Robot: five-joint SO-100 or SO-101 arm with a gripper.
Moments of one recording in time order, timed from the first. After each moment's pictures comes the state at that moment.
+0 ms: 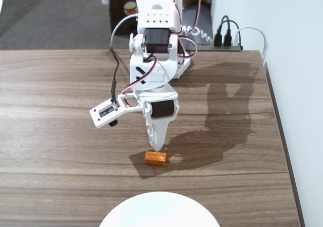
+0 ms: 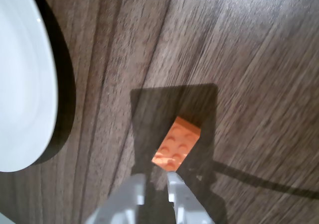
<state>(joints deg) 1.8 105.1 124.0 47.5 -19.6</state>
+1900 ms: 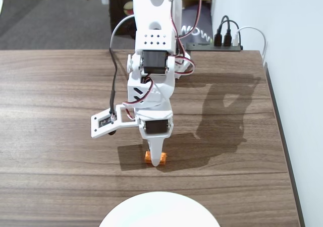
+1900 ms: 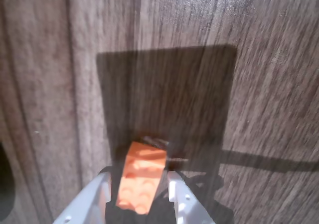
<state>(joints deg) 2.7 92.7 119.5 48.7 -9.8</state>
